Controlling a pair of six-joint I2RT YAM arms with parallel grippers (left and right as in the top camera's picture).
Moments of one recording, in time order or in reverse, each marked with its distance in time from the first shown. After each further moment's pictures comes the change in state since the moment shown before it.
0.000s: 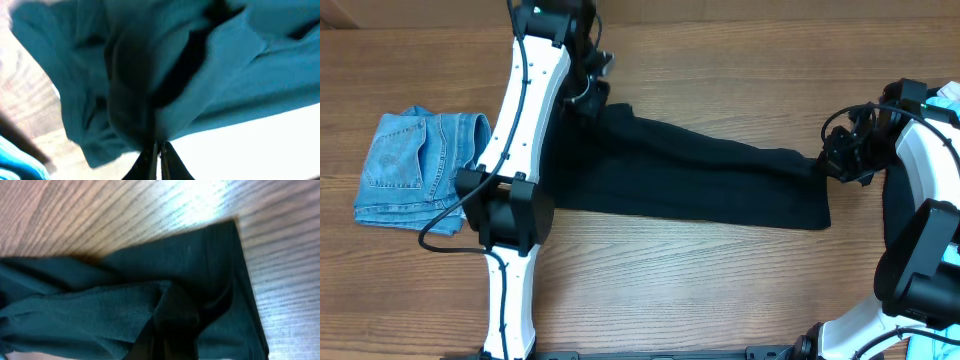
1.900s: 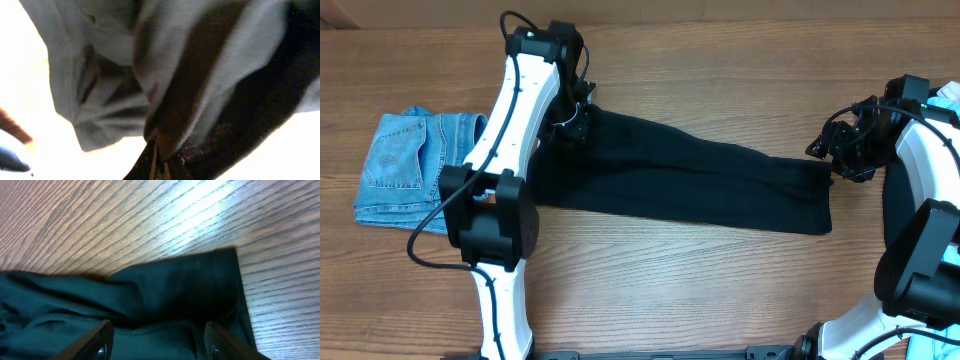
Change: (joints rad) left arm 0.032 -0.136 -0.391 0.158 -0.029 -0.054; right arm -0.001 0.000 0.000 0.085 0.018 -0.007
